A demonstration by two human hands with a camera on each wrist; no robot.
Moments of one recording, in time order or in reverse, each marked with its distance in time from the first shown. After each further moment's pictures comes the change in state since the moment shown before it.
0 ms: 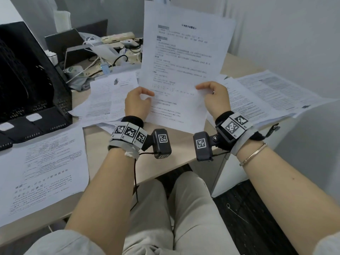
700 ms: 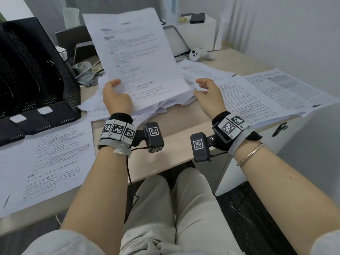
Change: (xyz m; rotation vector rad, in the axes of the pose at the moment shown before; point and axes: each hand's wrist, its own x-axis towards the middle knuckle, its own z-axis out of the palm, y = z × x) left_hand -0.007 -0.013 -0.046 -0.198 0.384 -0.099; right_hand -0.012 -0.008 0.021 -0.039 -0.126 -0.013
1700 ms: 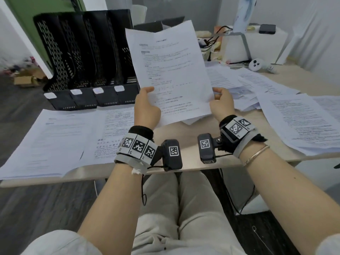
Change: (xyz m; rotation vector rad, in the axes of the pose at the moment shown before) left_hand -0.016 -0.032 -0.128 0.087 -0.122 -0.024; right_hand -0.020 -0.030 0.134 -0.003 -0.120 0.028
